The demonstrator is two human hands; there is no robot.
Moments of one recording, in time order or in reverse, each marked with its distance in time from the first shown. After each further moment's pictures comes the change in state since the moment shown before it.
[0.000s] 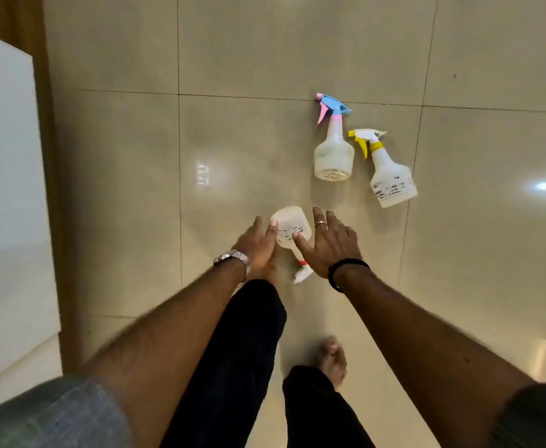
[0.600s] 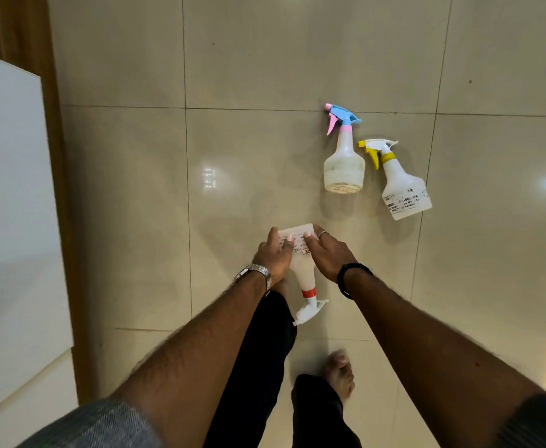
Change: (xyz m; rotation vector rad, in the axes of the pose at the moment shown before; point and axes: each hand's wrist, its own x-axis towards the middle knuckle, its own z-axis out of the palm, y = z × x) left_hand 0.015 0.016 0.010 -0.244 -0.020 -0.110; right_hand 0.022 -0.010 -0.004 0.635 -0.227 0.179
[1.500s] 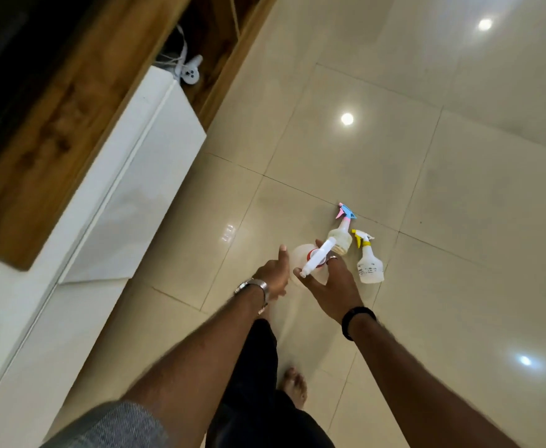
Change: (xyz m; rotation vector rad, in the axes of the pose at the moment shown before) left_hand -0.319 0.029 -0.054 -0.375 0.126 -0.004; right_hand -0.307 -0.083 -0.051 -0.178 0.131 -0.670
